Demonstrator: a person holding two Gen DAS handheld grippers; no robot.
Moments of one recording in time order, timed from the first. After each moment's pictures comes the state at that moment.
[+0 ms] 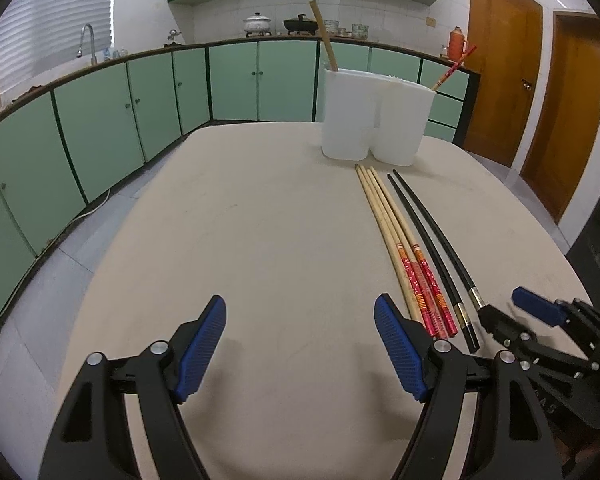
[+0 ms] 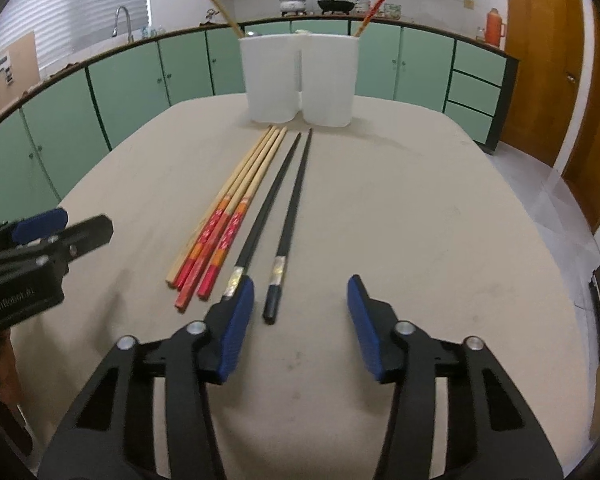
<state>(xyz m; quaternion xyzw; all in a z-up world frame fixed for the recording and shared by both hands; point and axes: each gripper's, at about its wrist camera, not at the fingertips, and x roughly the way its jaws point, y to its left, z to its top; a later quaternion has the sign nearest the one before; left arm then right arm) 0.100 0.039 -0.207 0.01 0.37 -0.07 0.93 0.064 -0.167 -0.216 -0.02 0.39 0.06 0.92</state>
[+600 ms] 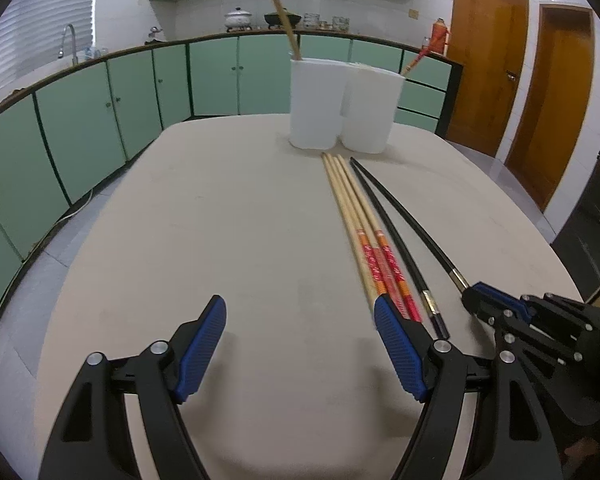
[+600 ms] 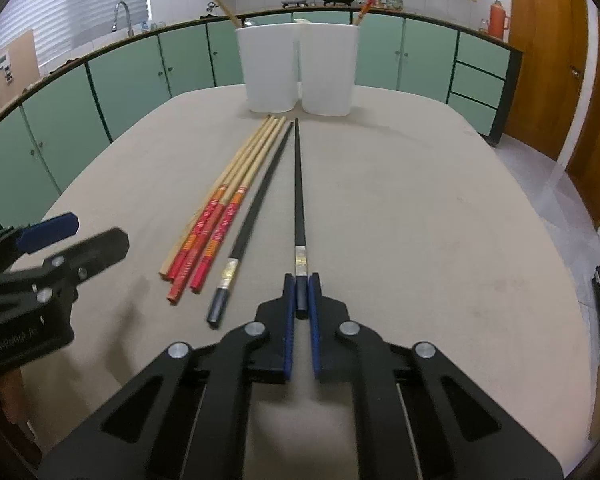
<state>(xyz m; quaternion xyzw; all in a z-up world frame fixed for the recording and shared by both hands) 0.094 0.013 -0.212 0.01 0.38 -0.10 0.92 0.067 -0.177 -0.219 -0.01 0.40 0.06 0.91</state>
